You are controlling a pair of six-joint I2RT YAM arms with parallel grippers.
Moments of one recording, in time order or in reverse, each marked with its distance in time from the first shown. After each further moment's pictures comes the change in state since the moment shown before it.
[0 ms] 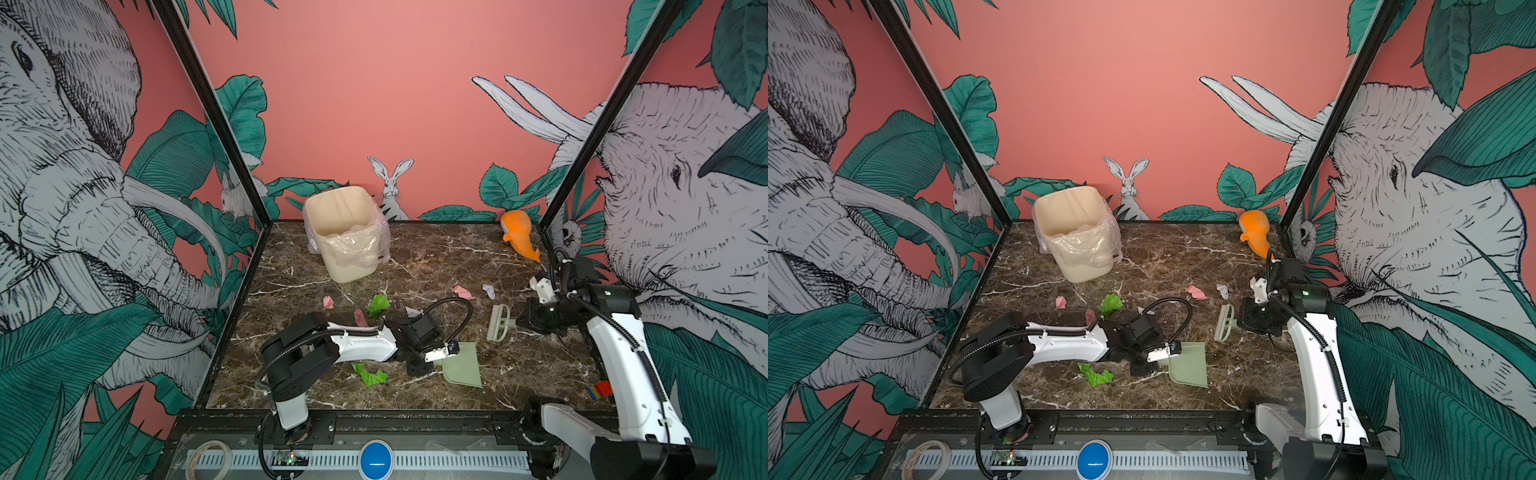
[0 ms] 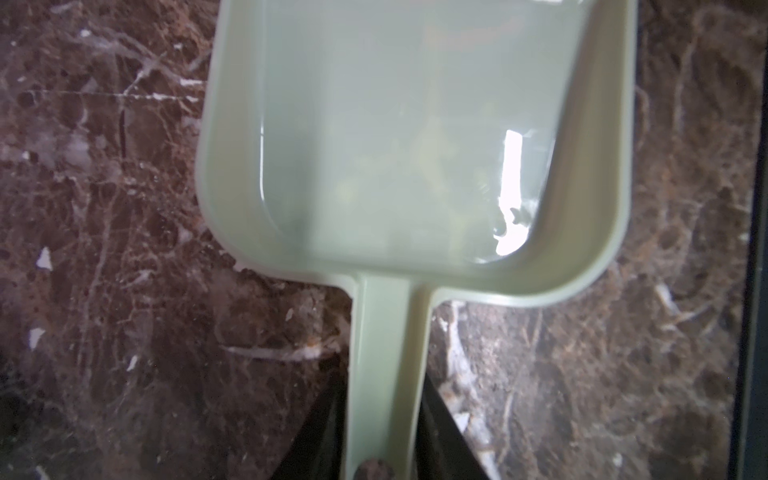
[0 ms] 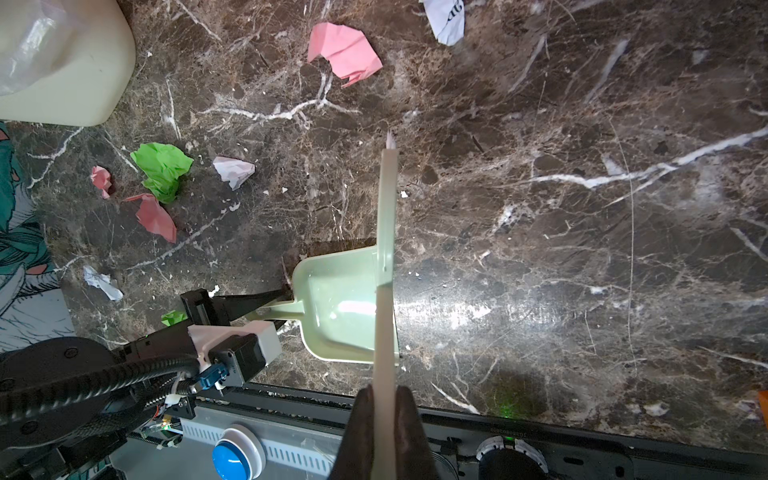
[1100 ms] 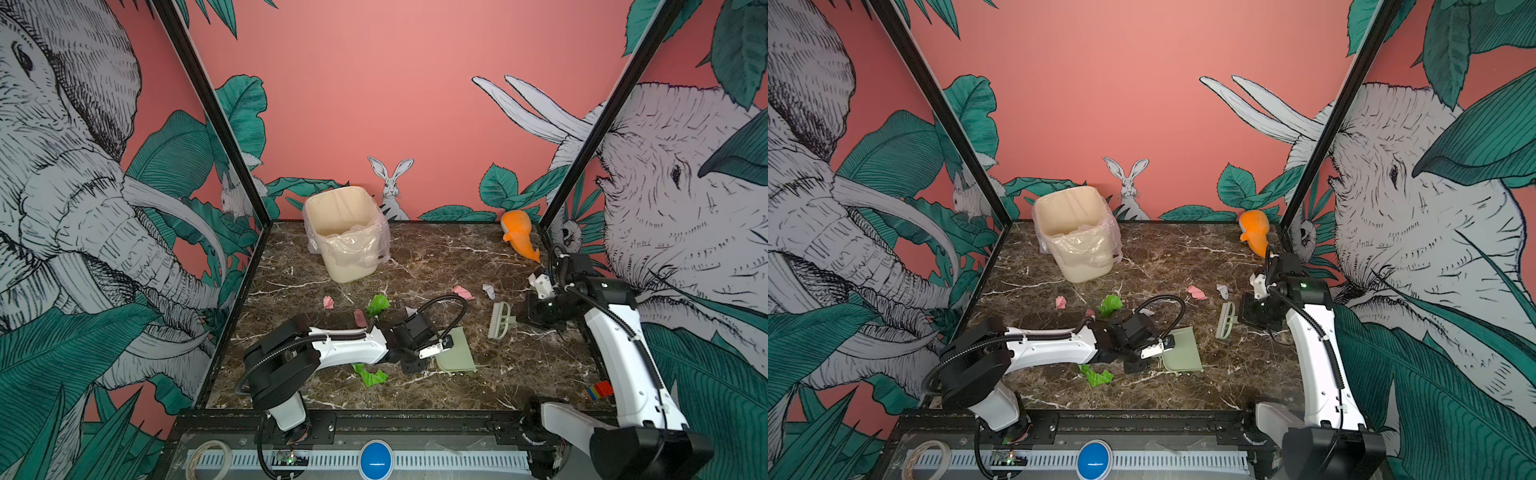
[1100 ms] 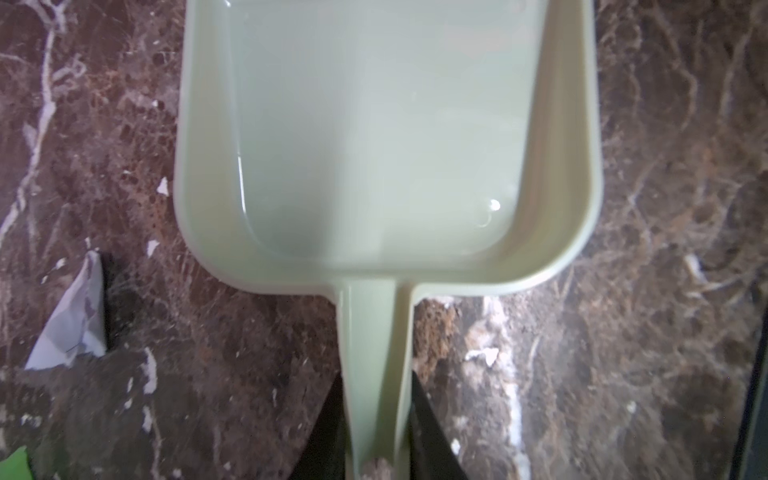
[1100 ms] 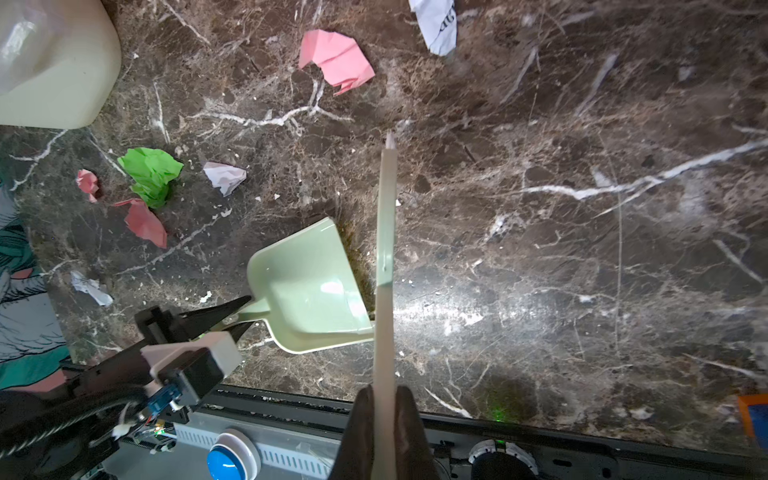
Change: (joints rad) left arm 0.000 -0.132 -0.035 -0.077 -0.113 -0.054; right arm 0.006 0.093 0.070 0.007 0.037 -0.021
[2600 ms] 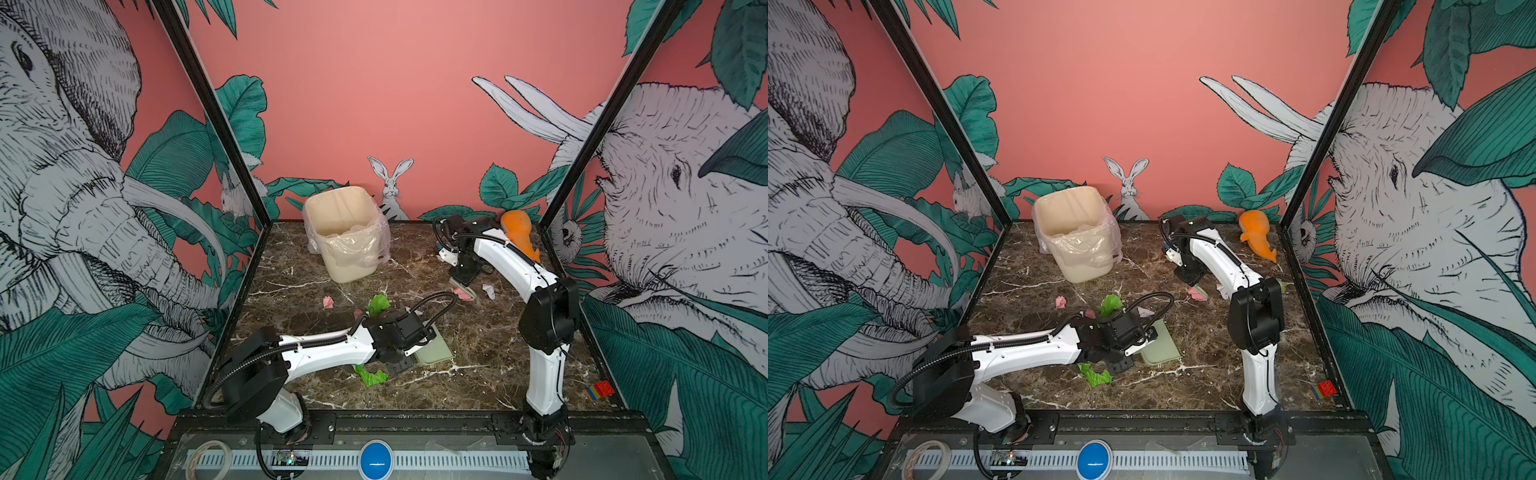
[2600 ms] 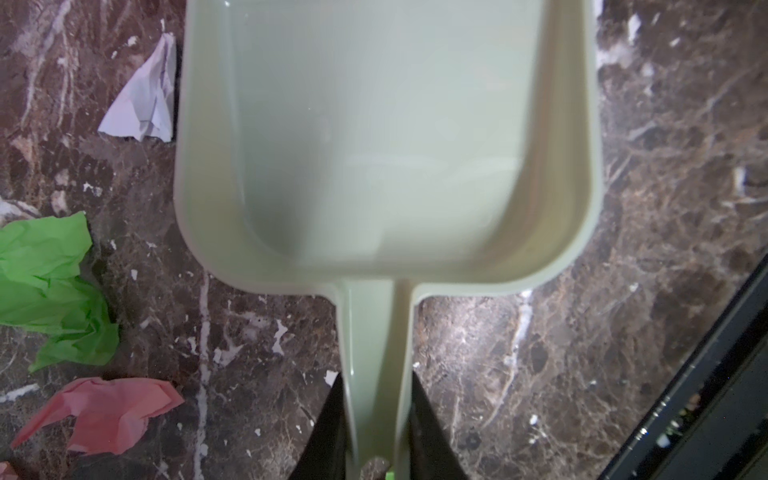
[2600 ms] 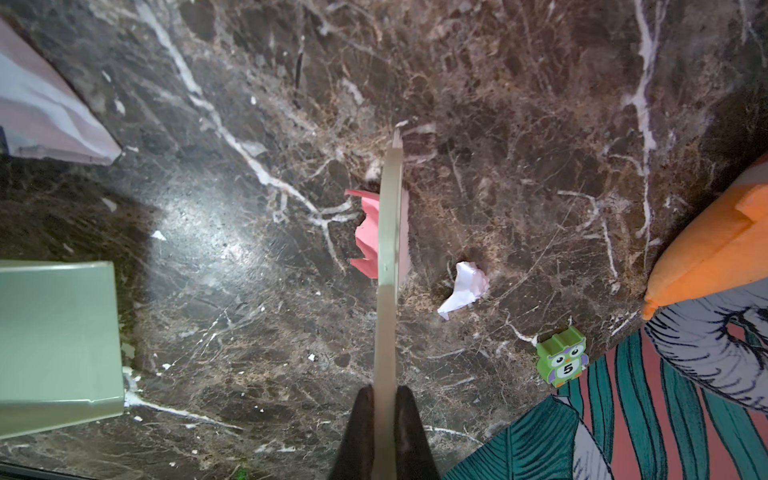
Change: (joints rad) left arm 0.000 -0.130 0.009 -0.291 -0.134 -0.233; right arm 0.541 0.838 0.641 -0.033 0.517 -0.515
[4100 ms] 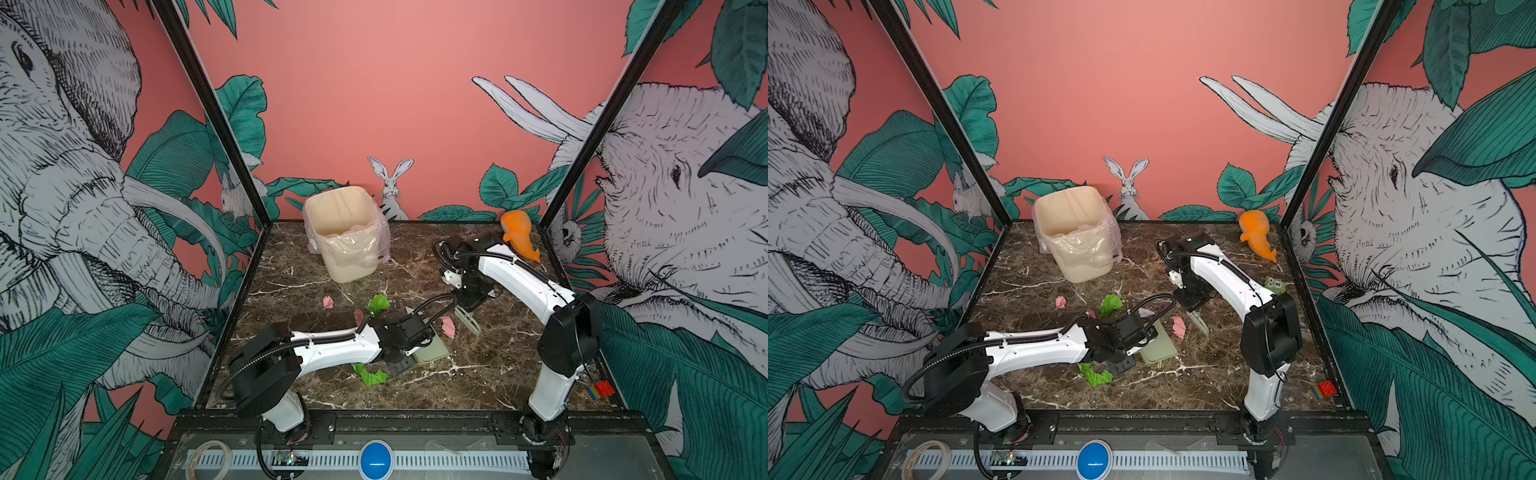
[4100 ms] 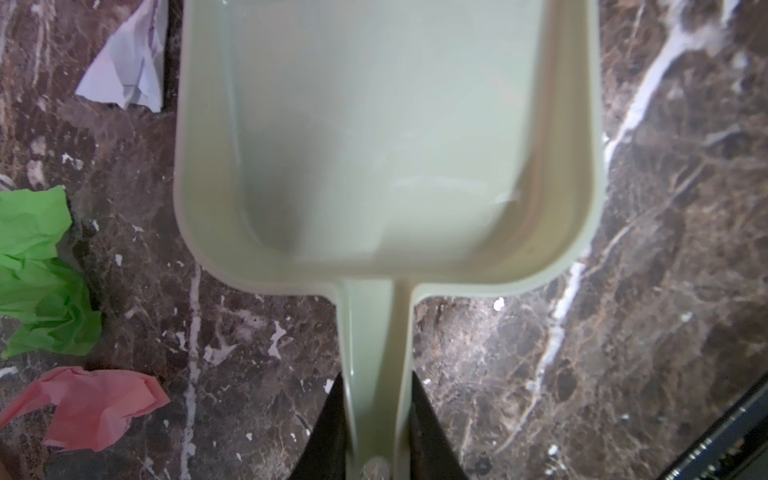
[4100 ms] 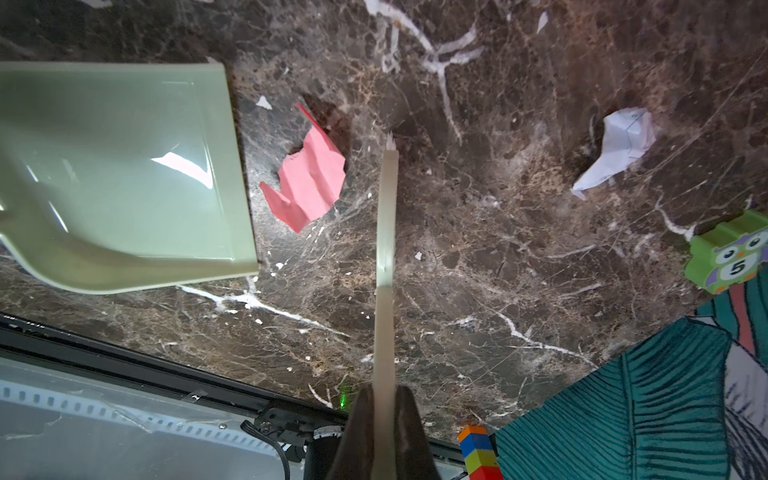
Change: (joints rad) left arm 0.000 0.073 0.014 0.010 -0.035 -0.056; right arm 0.068 -0.189 -0.235 -0.113 -0.111 0.287
